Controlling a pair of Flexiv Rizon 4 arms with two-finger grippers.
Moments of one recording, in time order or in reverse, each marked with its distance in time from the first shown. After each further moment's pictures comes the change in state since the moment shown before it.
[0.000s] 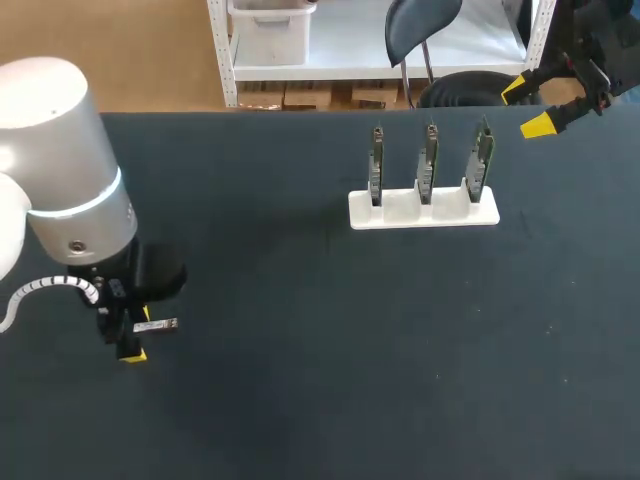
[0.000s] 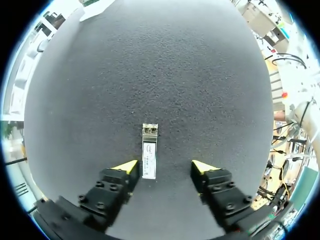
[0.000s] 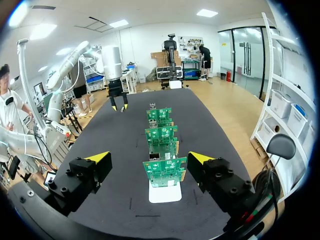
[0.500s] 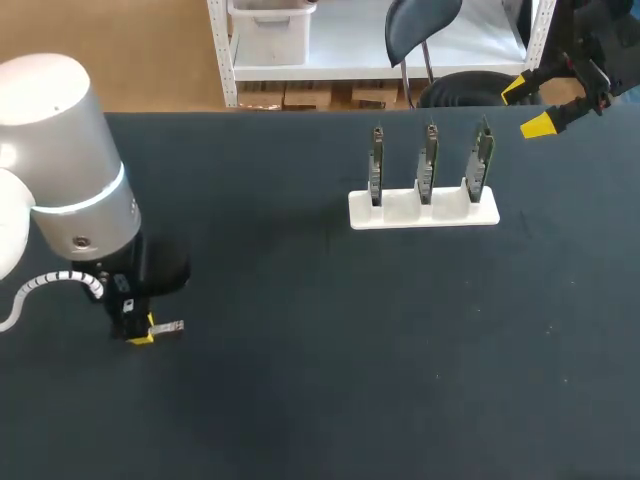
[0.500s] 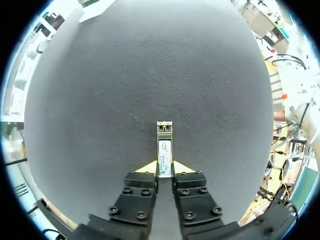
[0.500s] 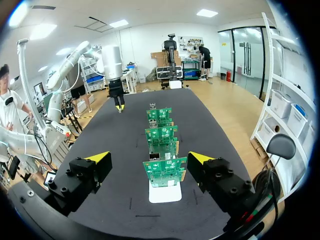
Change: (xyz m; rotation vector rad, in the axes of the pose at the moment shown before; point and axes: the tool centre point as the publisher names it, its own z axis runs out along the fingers) left arm -0.008 0.009 -0.004 -0.019 -0.021 -0.010; right arm 0.000 0.000 0.000 0.000 0.000 0.000
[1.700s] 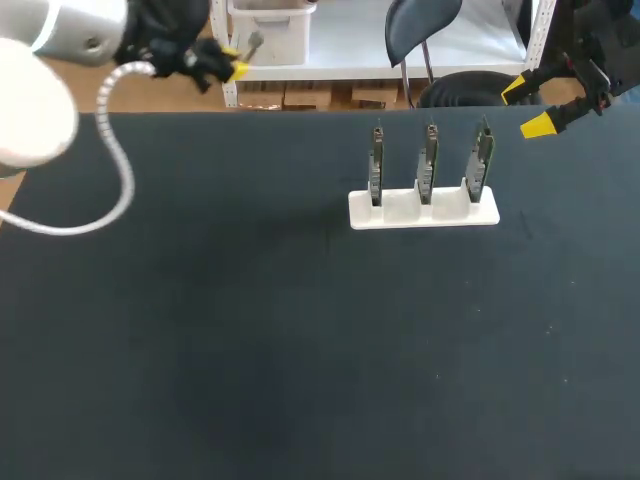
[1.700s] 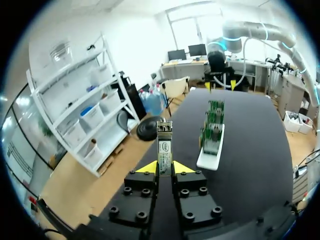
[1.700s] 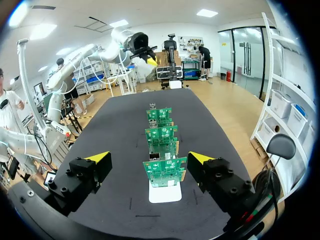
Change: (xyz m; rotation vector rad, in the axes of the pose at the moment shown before) left arm -0.196 0.217 -0.245 -0.438 -0.832 -0.188; right arm 0.000 0.000 0.000 0.000 0.000 0.000
